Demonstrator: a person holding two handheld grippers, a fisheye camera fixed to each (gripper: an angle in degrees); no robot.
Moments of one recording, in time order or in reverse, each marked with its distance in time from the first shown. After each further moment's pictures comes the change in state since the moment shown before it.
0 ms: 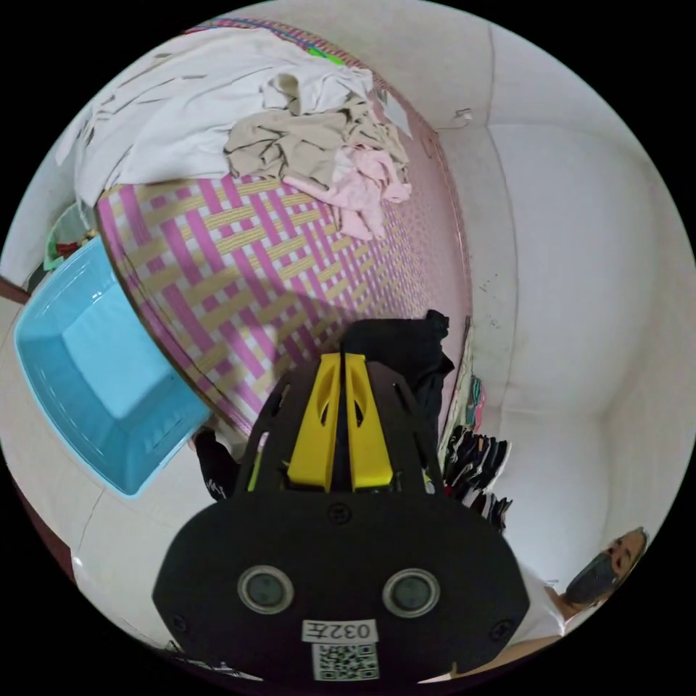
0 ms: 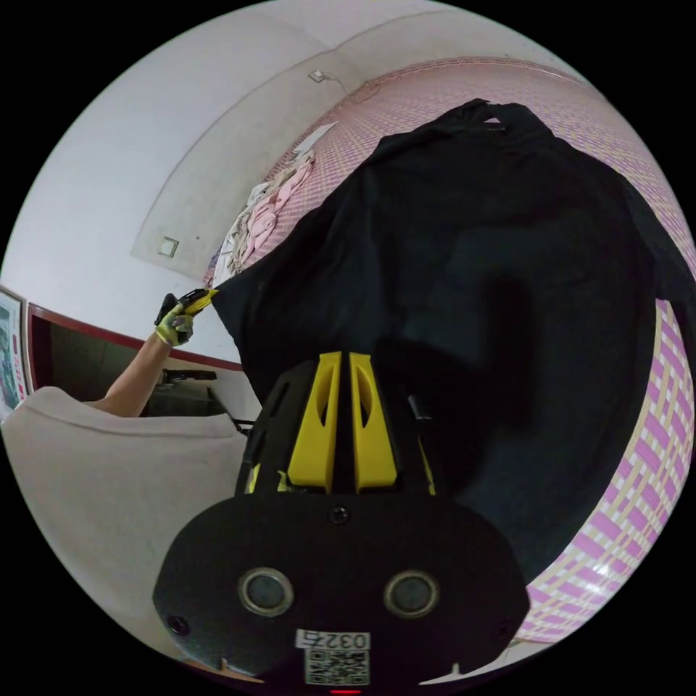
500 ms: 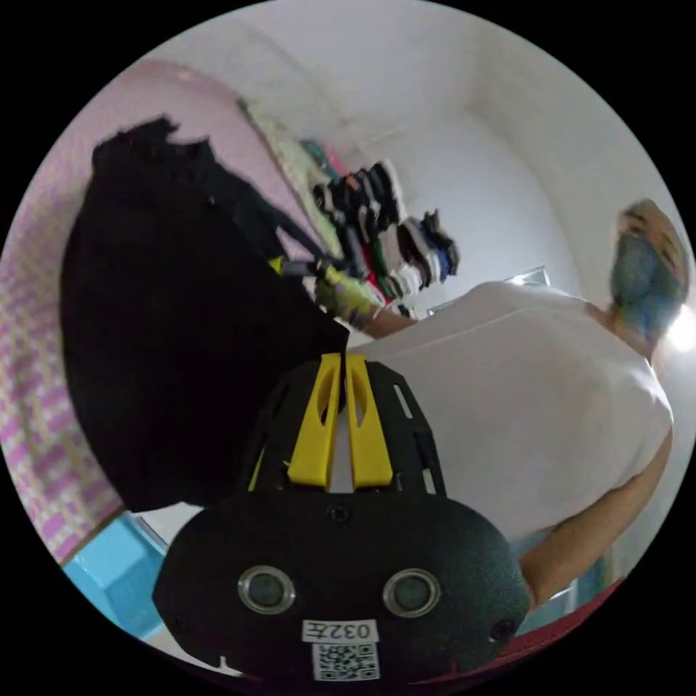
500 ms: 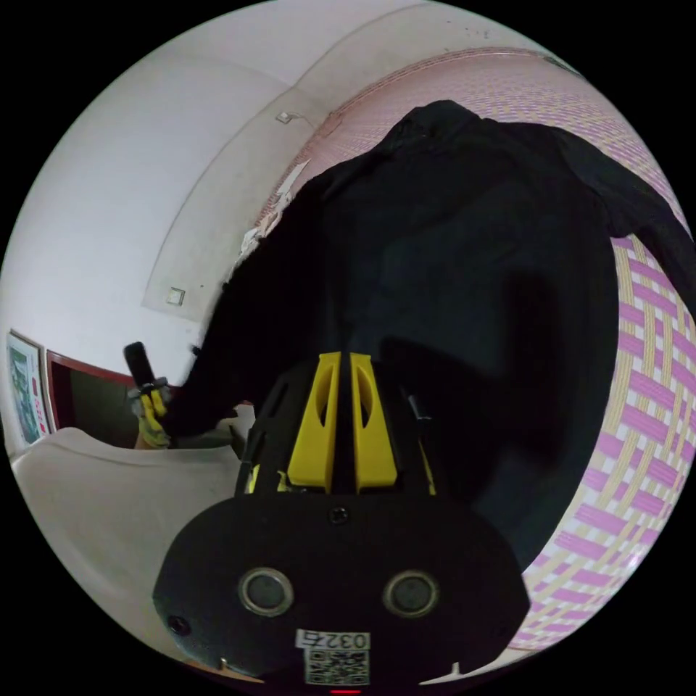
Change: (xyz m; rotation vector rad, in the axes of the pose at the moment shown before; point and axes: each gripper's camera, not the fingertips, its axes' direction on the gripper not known) left arm 0.289 0.263 0.205 -0.739 0.384 0.937; right arm 0.093 -0.026 -0.030 0.125 -0.092 0.130
